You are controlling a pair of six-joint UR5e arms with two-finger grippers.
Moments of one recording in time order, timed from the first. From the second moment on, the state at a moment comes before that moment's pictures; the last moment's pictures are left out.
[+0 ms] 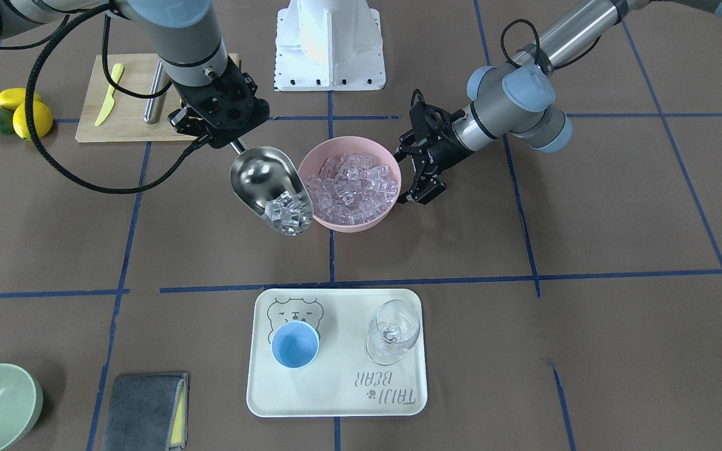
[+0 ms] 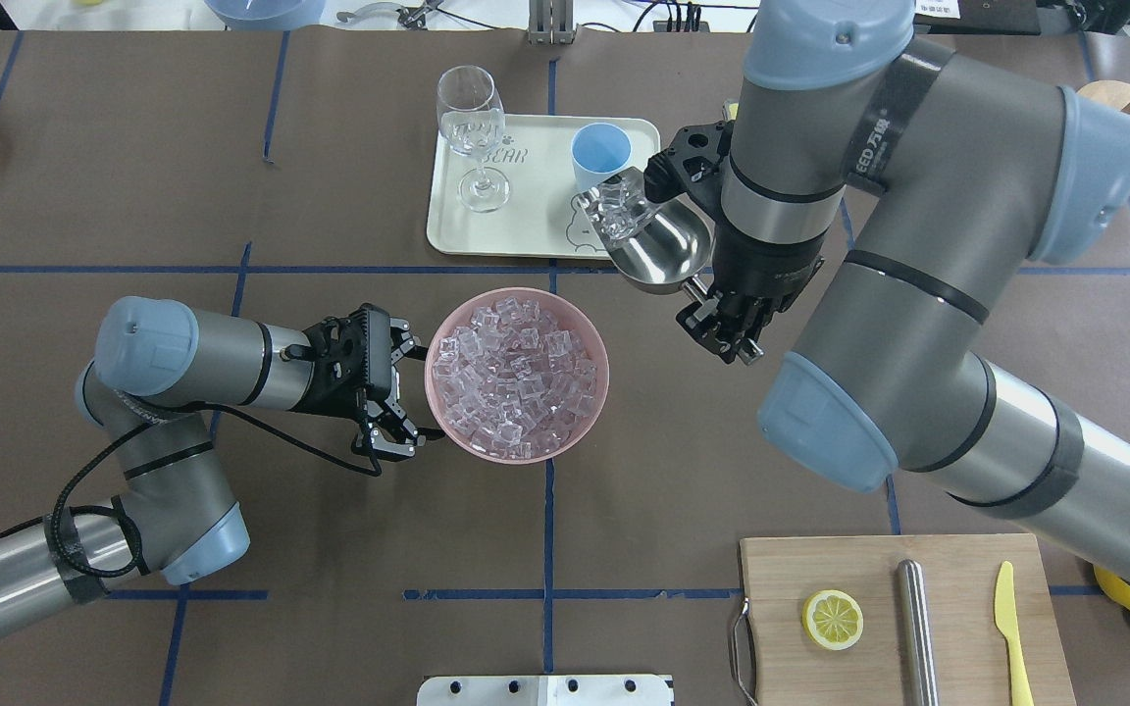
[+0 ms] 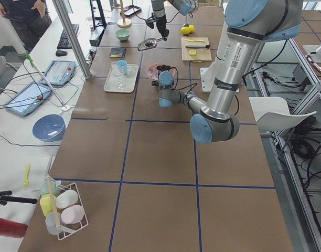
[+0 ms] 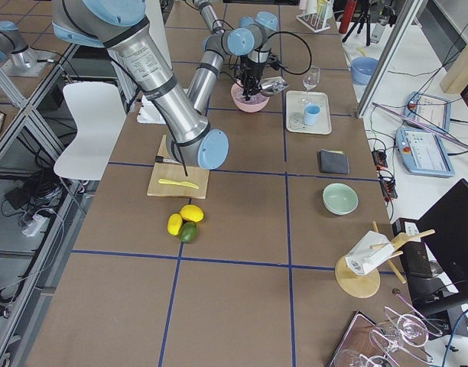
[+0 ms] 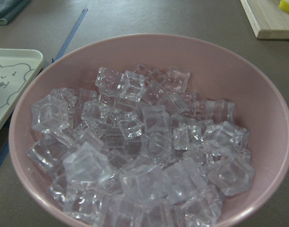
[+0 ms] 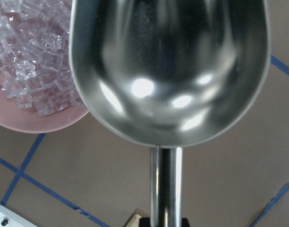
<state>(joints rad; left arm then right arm) -0.54 -1.97 -1.48 -2.76 -2.00 0.00 0.73 -0.84 1.93 -2.22 2.17 0.35</state>
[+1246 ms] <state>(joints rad) -0.55 -1.96 -1.47 -2.76 -2.00 0.00 0.80 -0.62 1.59 -2.26 2.20 0.36</state>
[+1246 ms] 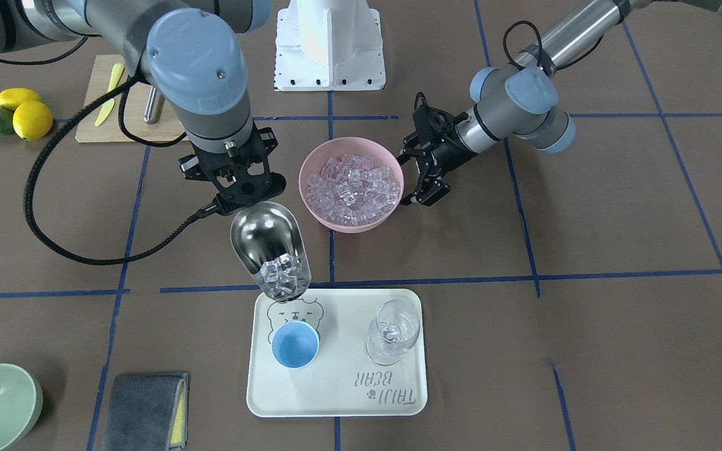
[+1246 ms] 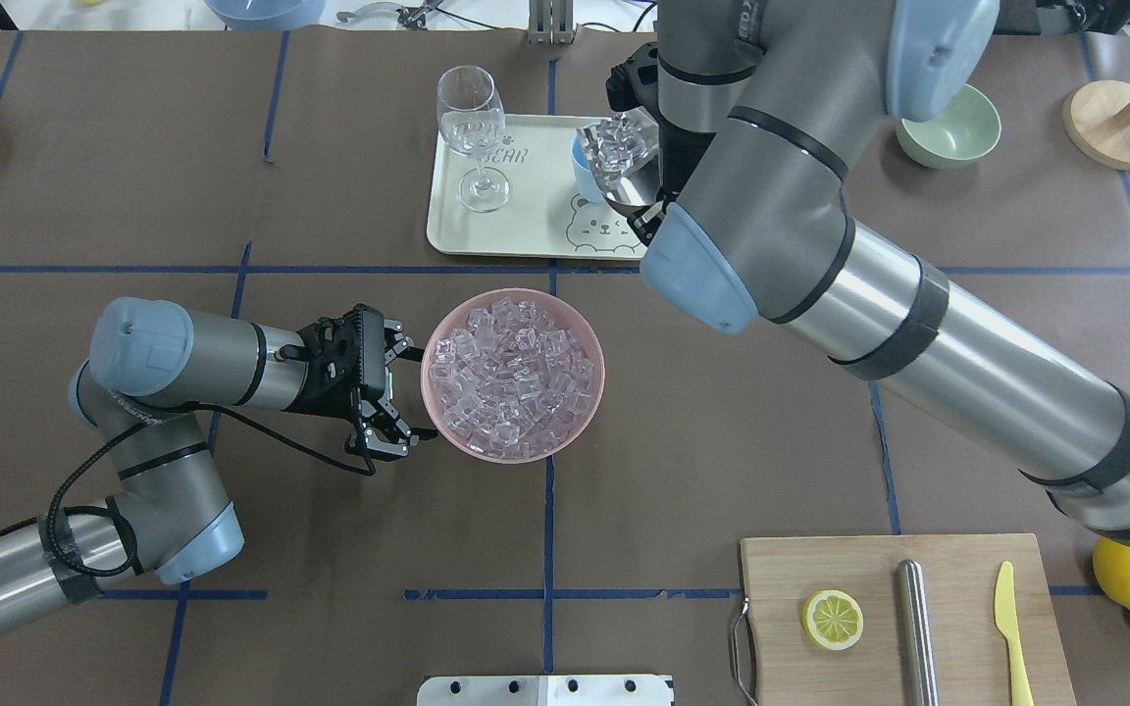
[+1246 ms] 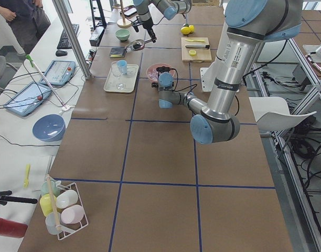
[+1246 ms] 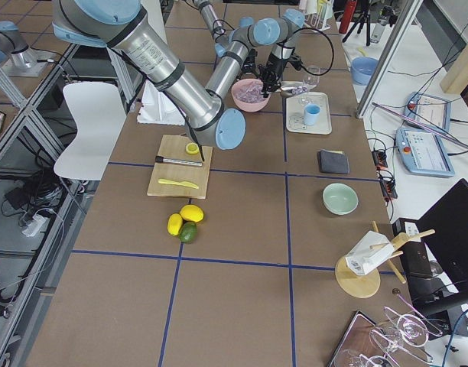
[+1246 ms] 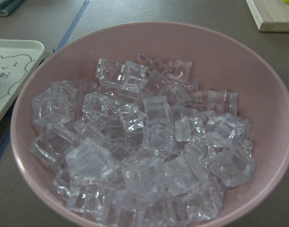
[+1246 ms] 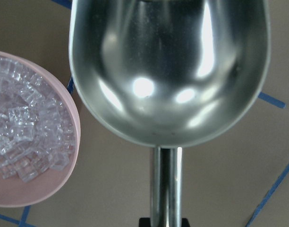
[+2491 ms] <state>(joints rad) -0.55 -1.96 -1.47 -2.76 -2.00 0.00 0.82 -0.41 1.14 -2.29 2.23 0.32</state>
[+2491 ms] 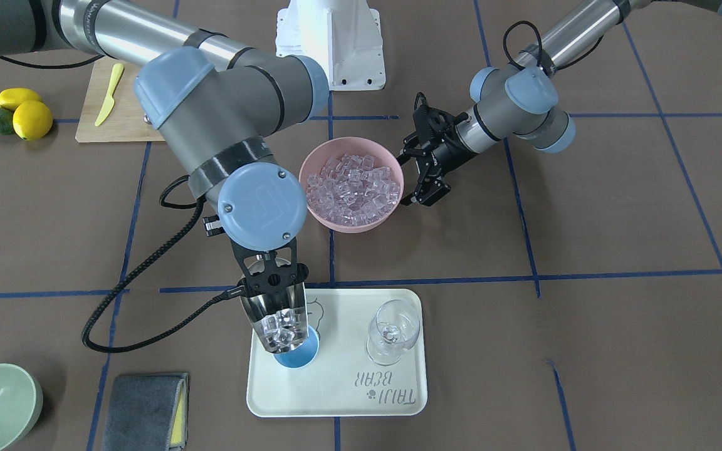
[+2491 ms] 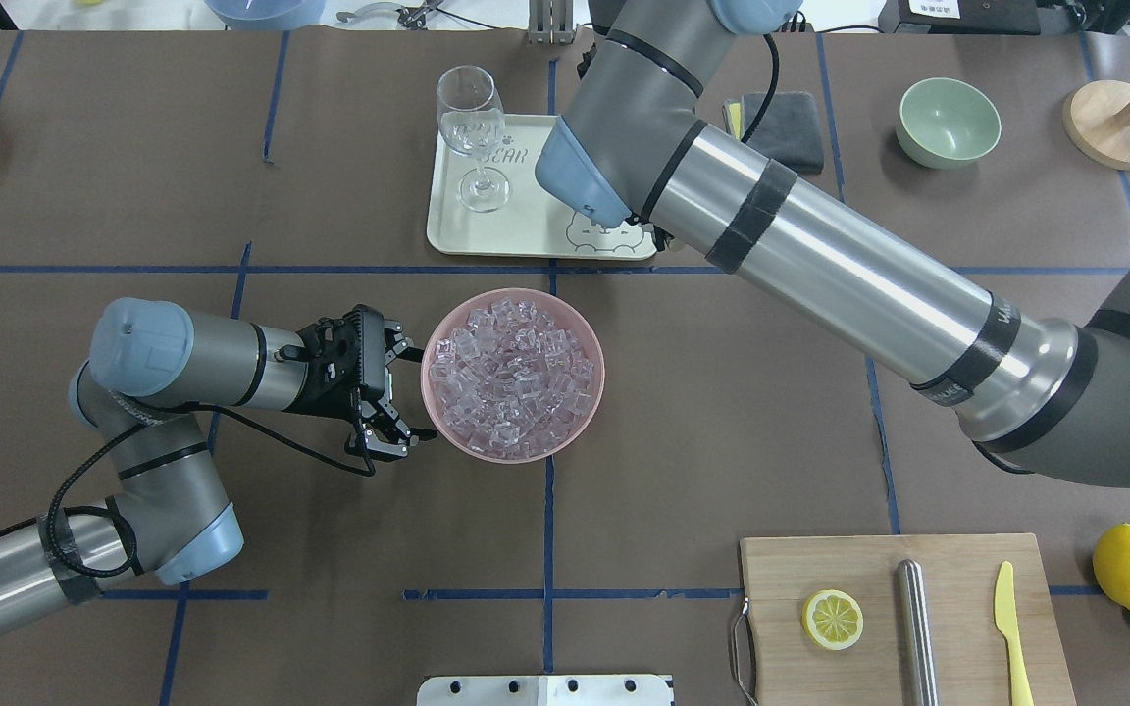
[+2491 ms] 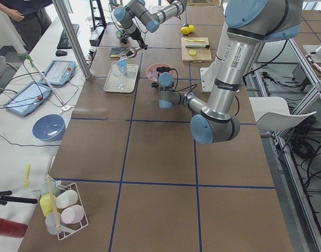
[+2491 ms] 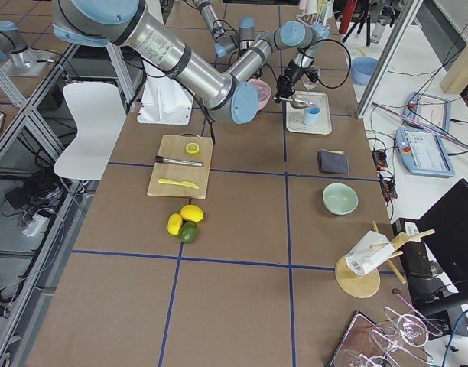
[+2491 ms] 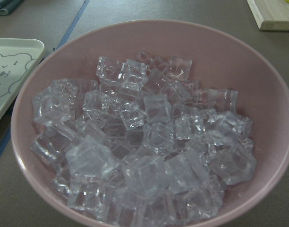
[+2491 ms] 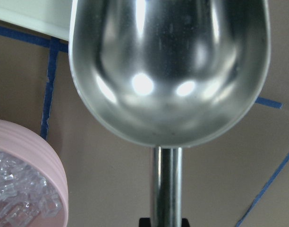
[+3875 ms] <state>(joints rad) -0.55 -1.96 -1.48 -2.76 -2.00 0.00 0.82 -0.28 1.06 -2.54 2.12 0.15</state>
